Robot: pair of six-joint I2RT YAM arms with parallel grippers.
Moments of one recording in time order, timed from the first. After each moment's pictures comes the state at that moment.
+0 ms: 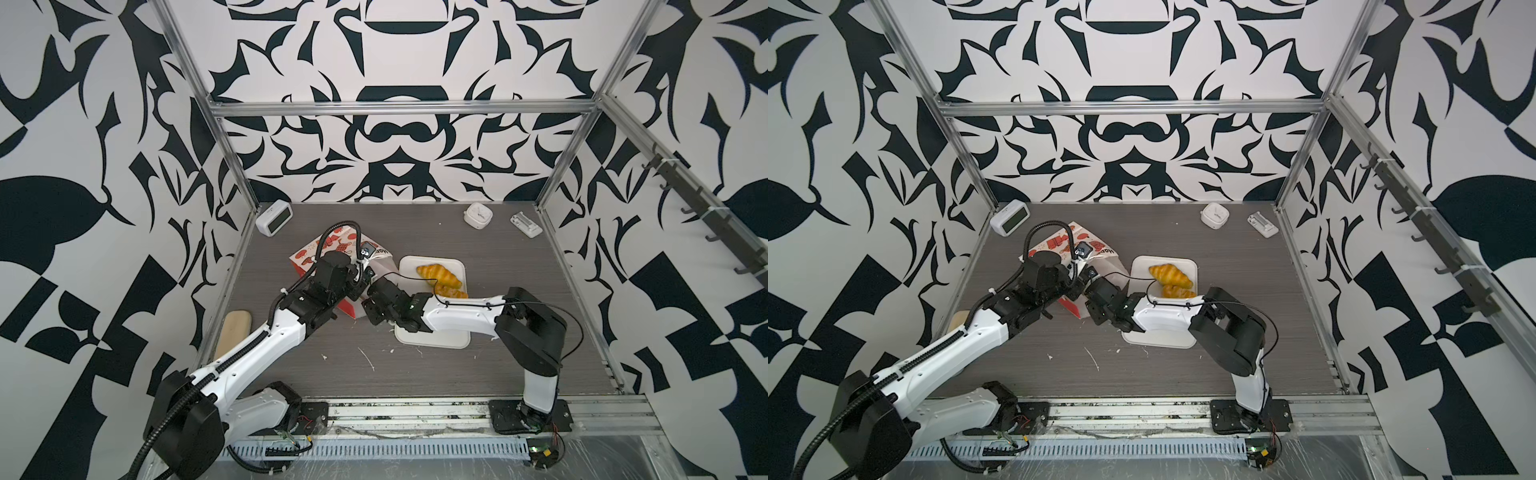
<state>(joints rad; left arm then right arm) -0.62 1.13 0.80 -0.18 -0.13 0.28 1.03 1.92 1.20 -0.06 0.24 0.28</state>
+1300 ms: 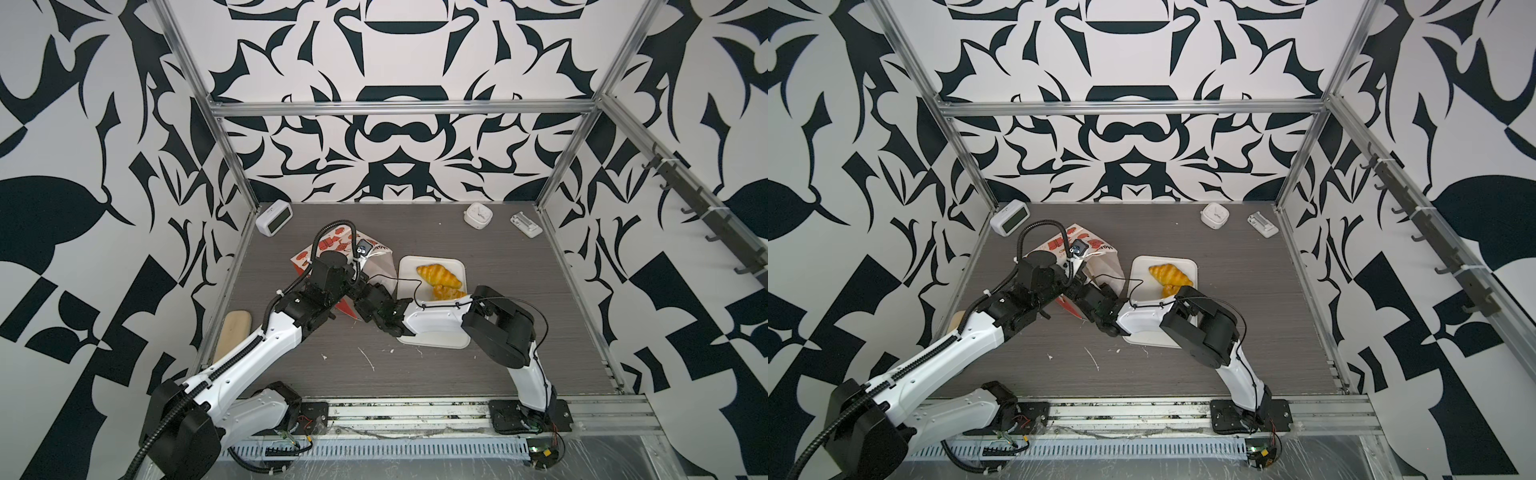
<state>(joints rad) -0.62 1.10 0.80 -0.18 -0.11 0.25 1.06 2.10 1.29 0.08 0.48 0.13</state>
